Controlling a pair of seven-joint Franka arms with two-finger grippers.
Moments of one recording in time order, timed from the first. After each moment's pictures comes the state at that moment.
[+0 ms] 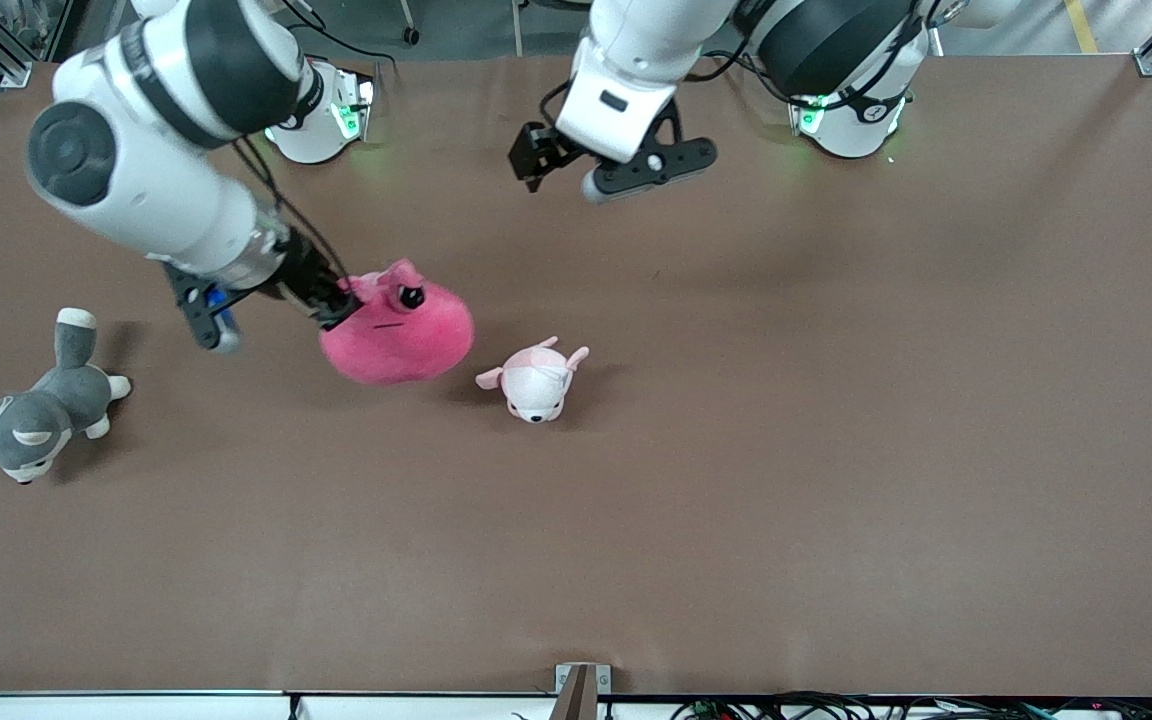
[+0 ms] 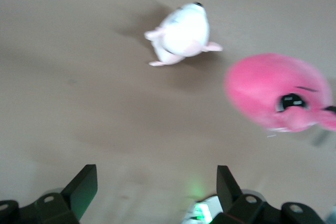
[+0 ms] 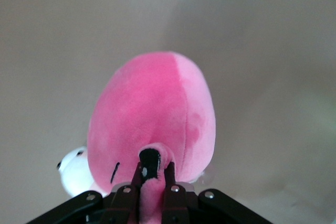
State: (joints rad) left arm -0.39 0.30 -0.47 -1.24 -0.13 1.62 -1.22; right arm 0.41 0.14 -0.13 -1.70 0.23 1.73 1.23
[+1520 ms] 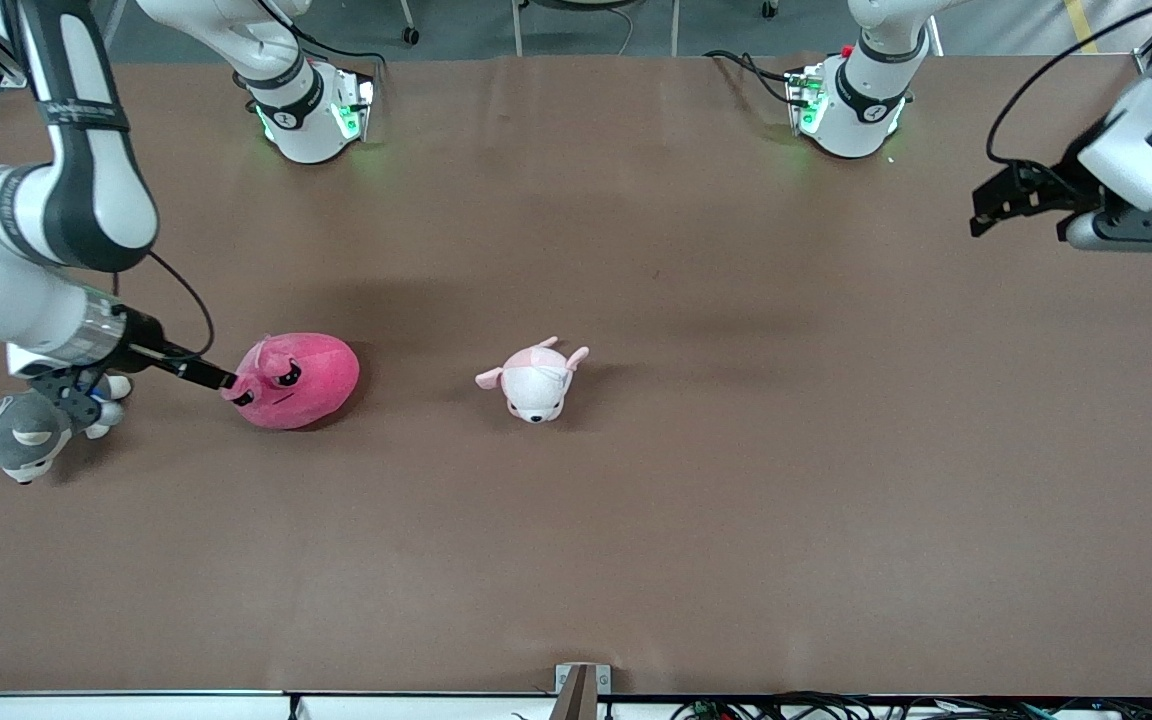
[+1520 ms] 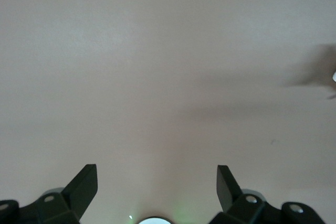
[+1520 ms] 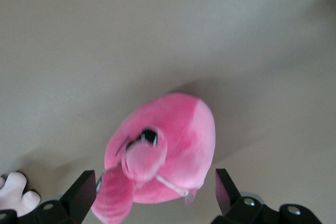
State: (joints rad) left arm 0.40 -0.10 -0.46 -1.71 -0.08 1.57 0.00; right arm 0.06 0.16 -0.13 -1.94 0.21 2.05 0.23
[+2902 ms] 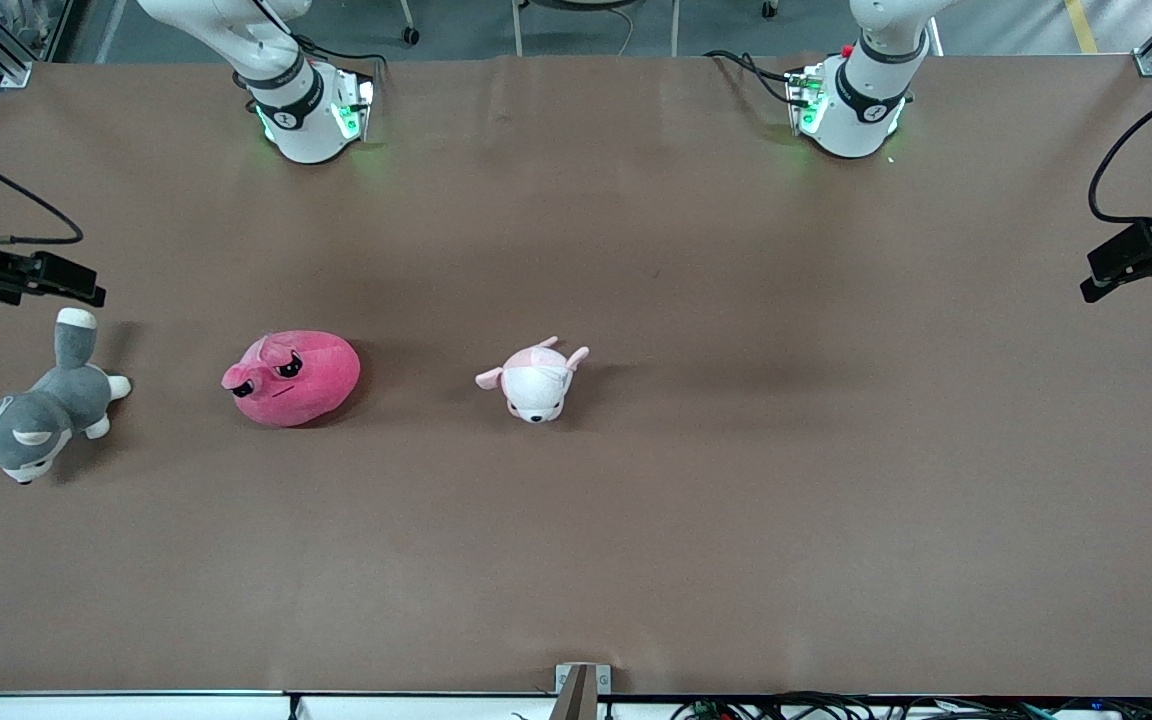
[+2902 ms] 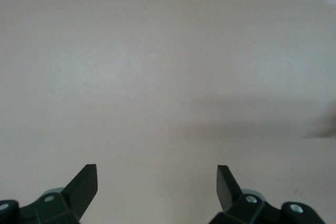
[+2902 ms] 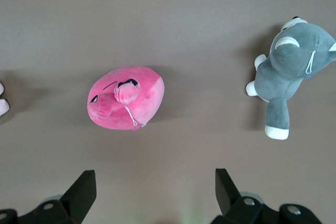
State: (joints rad) left arm 0.45 0.05 -0.46 -1.49 0.02 1.62 0.02; right arm 0.05 0.07 -0.12 -1.55 0.01 1.50 -0.03
